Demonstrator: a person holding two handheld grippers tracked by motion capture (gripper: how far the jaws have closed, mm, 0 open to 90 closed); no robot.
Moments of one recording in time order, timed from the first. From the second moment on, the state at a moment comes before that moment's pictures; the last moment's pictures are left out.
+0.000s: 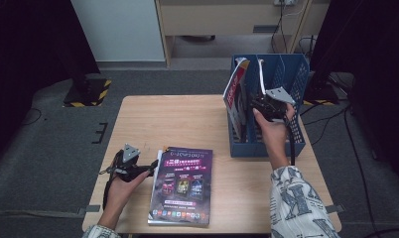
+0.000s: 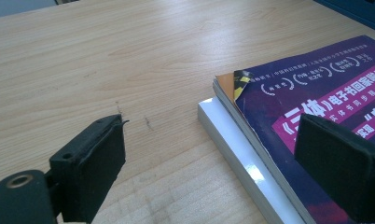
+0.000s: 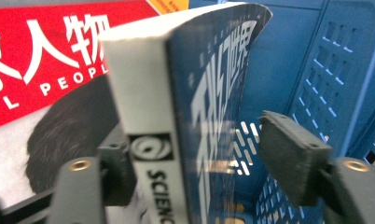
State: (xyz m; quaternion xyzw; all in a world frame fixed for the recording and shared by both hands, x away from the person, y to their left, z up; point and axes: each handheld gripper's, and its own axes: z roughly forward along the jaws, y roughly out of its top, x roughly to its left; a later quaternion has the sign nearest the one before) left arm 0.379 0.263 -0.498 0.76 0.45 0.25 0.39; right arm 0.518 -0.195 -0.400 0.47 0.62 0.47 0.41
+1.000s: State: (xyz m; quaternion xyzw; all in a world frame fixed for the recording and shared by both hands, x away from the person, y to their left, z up) left arm 0.380 0.262 -0.498 0.76 0.45 0.25 0.39; right arm 0.478 -0.207 -0.400 0.46 0.65 0.50 0.33
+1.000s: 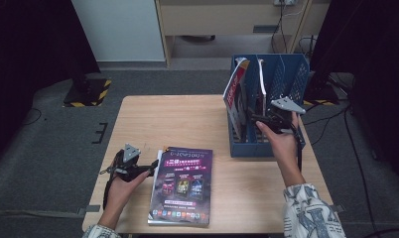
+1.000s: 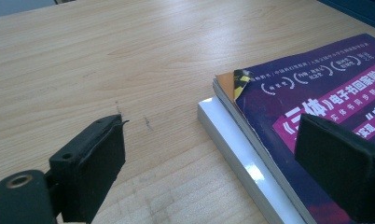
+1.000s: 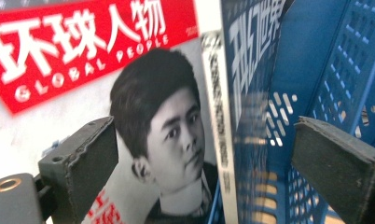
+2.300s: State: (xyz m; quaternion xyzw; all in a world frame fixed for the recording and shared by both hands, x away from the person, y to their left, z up) left arm 0.380 0.254 -0.498 0.77 0.44 0.25 0.39; right arm 0.400 -0.206 -0.452 0.45 0.68 0.50 0.29
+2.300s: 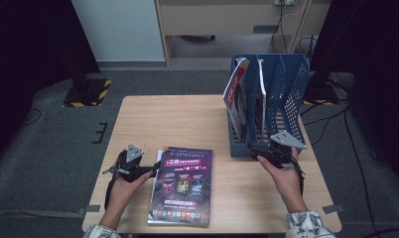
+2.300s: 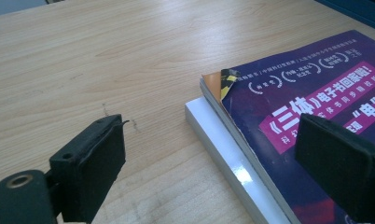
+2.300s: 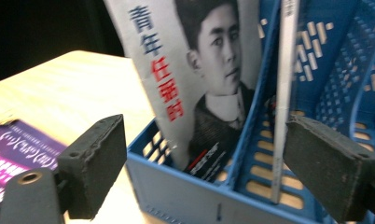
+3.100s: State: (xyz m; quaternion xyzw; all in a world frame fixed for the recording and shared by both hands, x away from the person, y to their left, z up) left arm 0.375 0.237 -0.499 0.78 0.43 0.21 0.40; right arm 0.380 -0.148 -0.466 0.37 0.75 0.49 0.24
